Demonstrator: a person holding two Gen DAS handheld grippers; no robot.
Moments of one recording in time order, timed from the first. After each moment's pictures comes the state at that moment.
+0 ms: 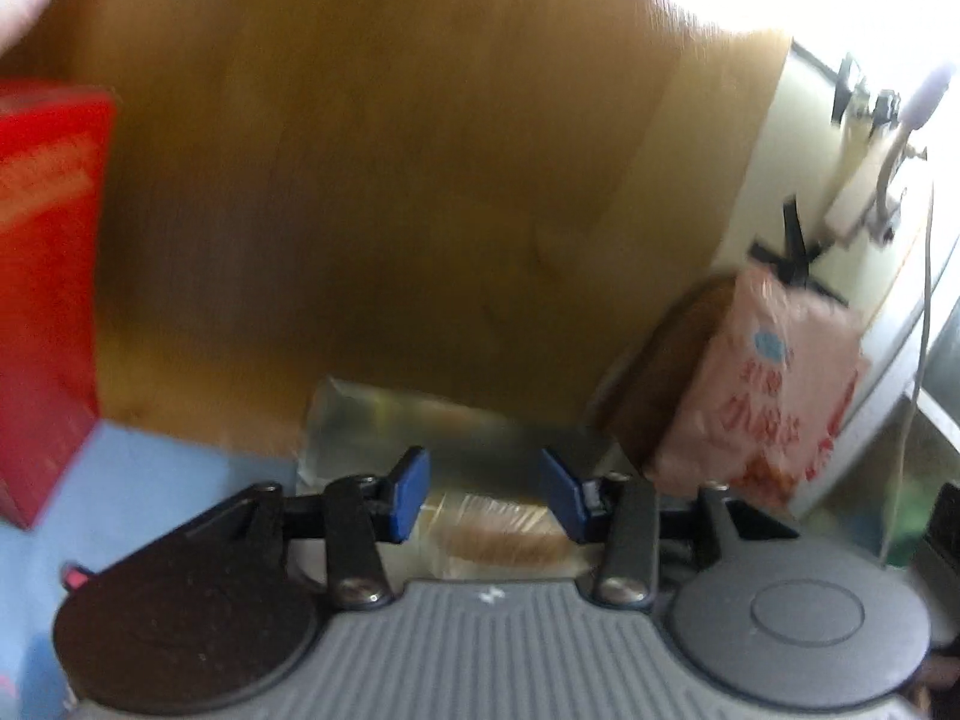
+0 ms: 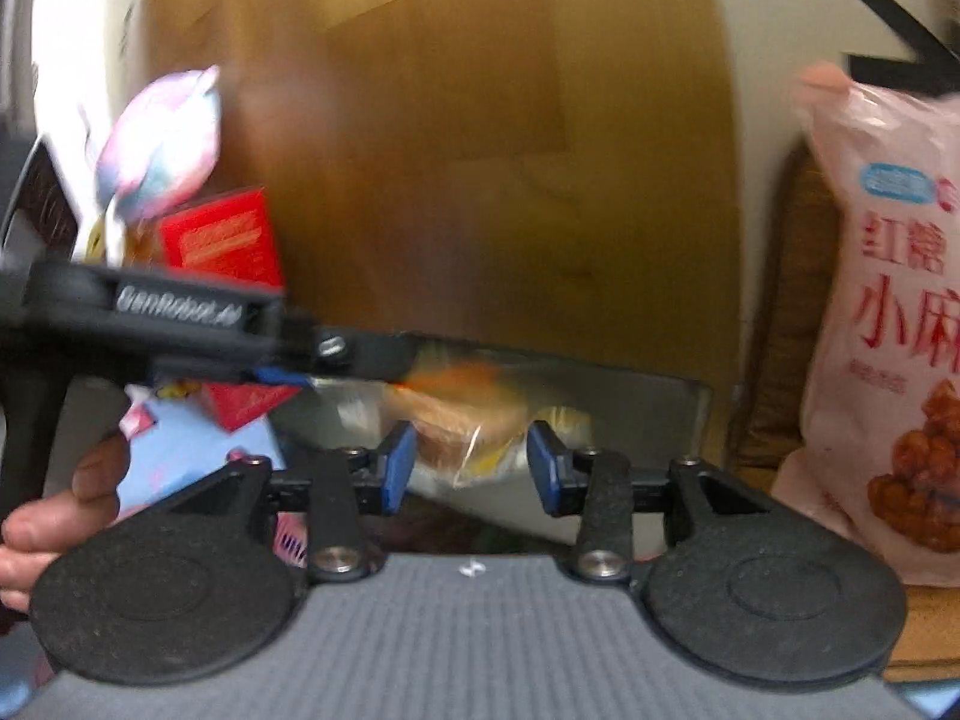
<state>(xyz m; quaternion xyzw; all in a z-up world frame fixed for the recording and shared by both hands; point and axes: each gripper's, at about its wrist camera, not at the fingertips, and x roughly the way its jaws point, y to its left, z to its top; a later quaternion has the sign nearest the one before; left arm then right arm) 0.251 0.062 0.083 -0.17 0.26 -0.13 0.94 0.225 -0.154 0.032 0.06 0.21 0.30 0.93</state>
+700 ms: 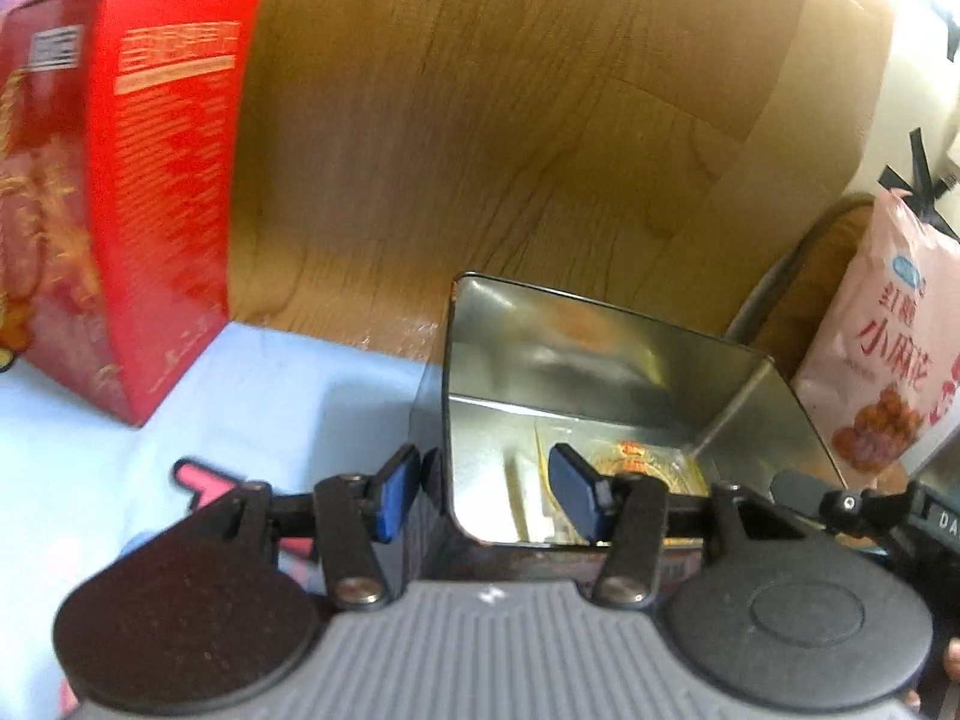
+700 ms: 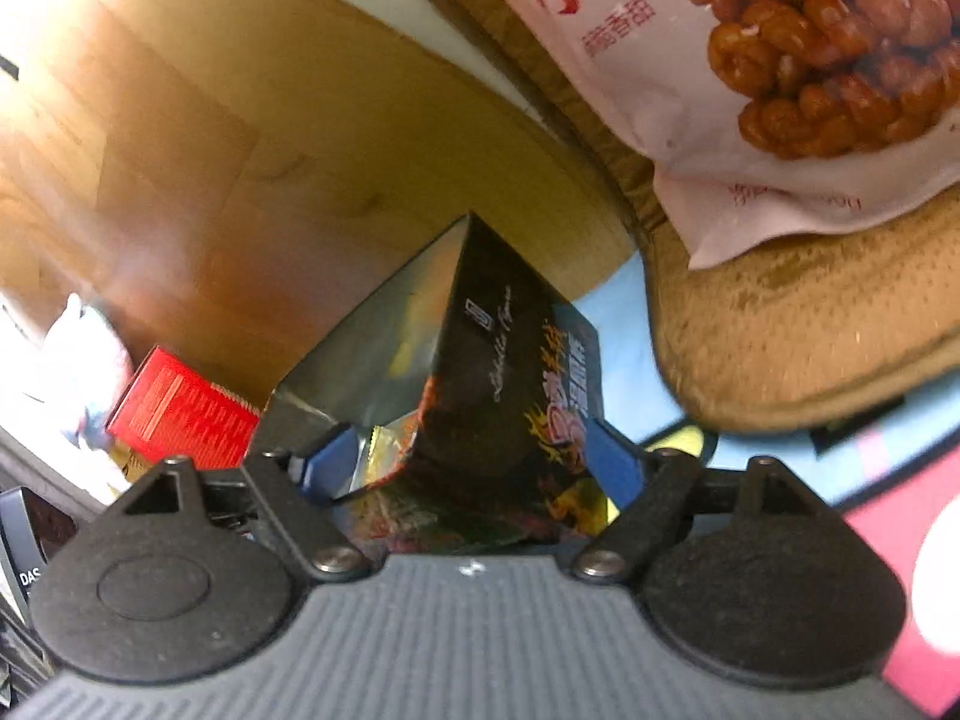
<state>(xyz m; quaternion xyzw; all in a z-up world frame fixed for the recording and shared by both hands) 0.238 0.067 0.044 -0.15 0.36 -0.03 0.92 0.233 -0.223 -0.041 0.37 0.34 0.25 0.83</state>
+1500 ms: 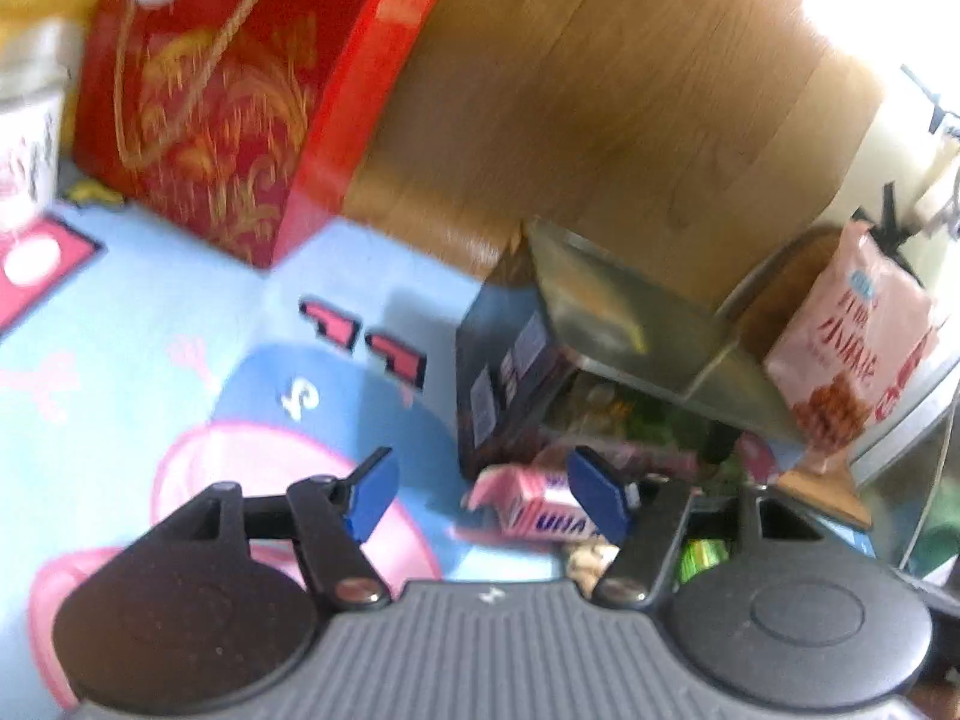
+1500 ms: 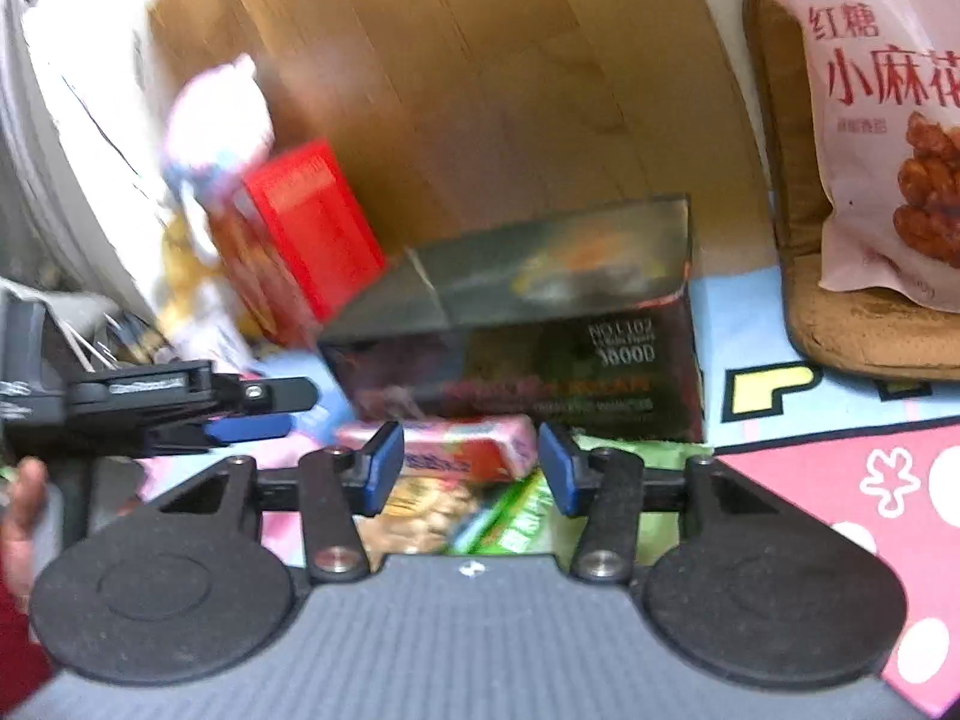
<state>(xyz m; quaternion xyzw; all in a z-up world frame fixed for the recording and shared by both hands) 0.159 0.119 0.033 -0.24 0.36 -0.04 0.90 0.153 -0.159 -0.004 0.15 0.30 0.33 0.88</state>
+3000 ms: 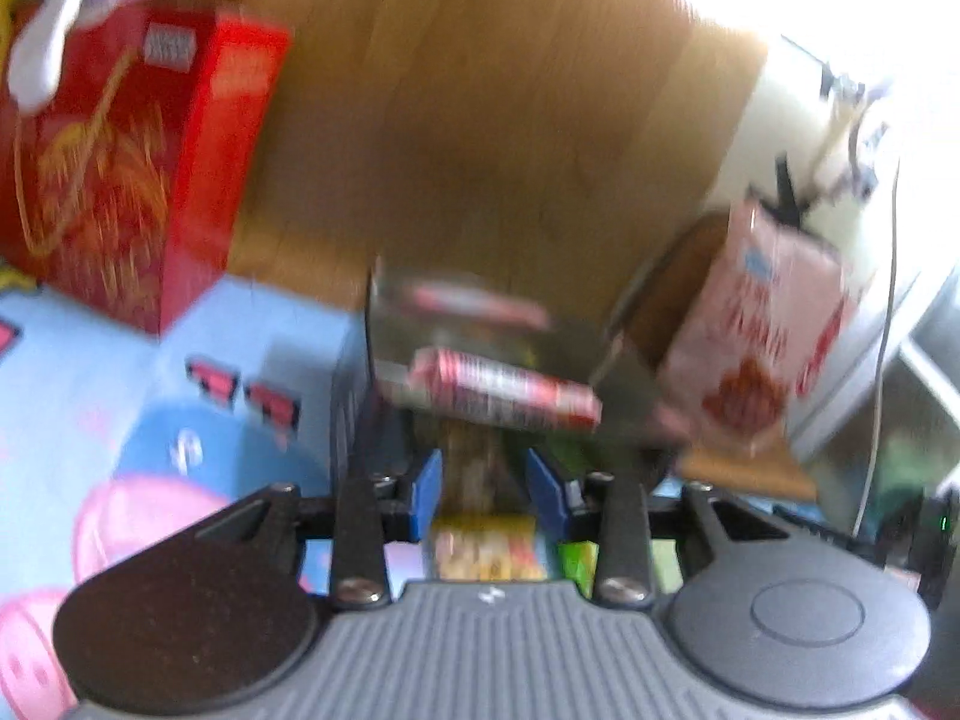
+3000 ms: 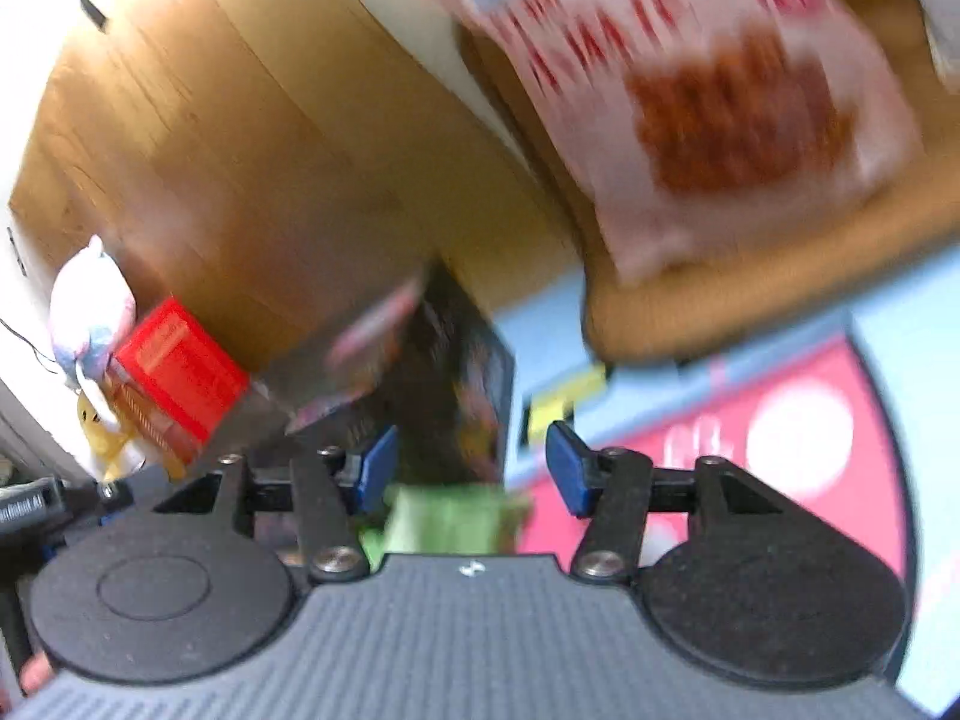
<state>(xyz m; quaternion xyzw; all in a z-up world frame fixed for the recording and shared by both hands) 0.142 0.075 0.061 -0.19 0.33 -0.10 0.92 0.169 -0.245 -0.053 0.31 0.31 0.22 0.87</state>
